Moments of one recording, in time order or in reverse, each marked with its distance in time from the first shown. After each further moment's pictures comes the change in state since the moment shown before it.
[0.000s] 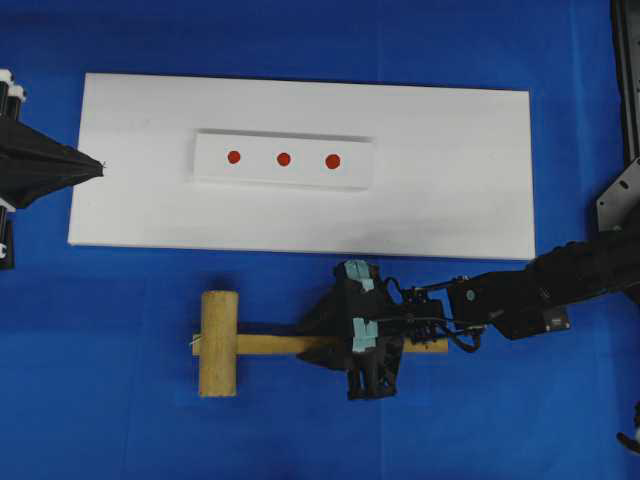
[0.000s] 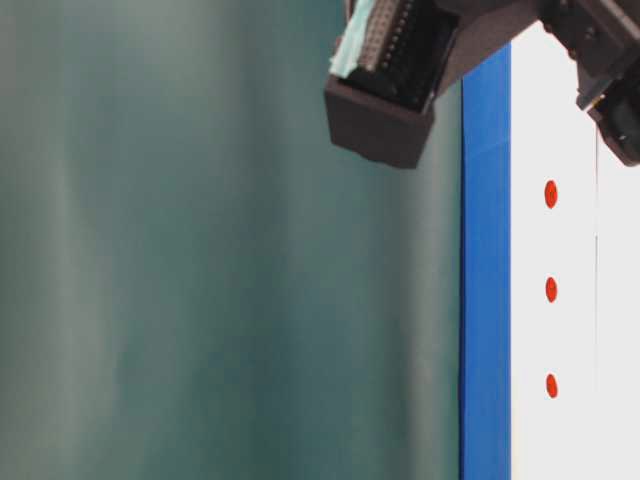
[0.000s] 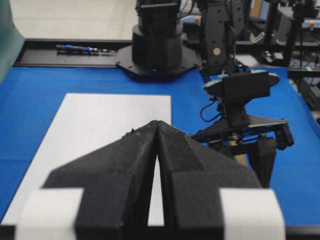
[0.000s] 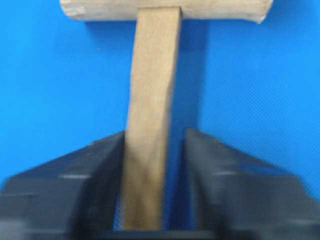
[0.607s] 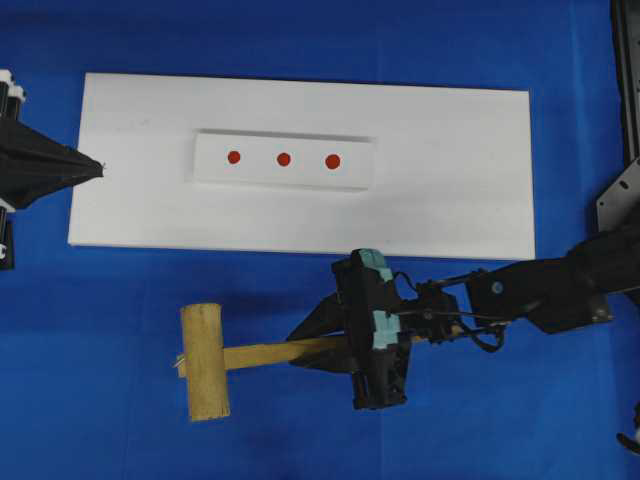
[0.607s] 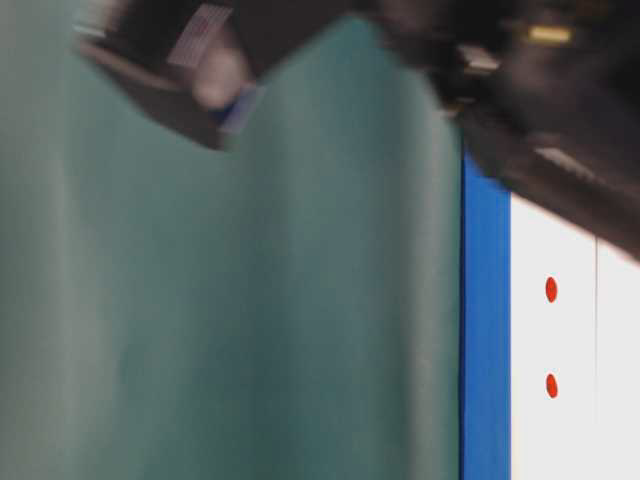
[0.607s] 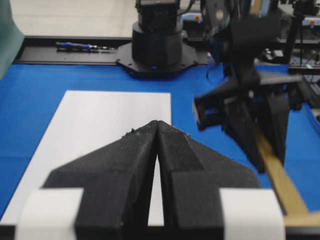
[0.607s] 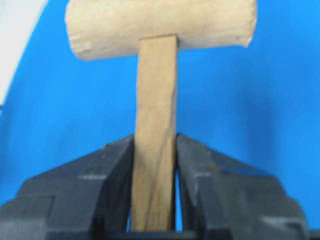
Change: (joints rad) left arm 0.002 -0.005 0.000 0.002 0.012 -0.003; right arm 0.002 -0.204 0.002 0.002 0.052 -0.011
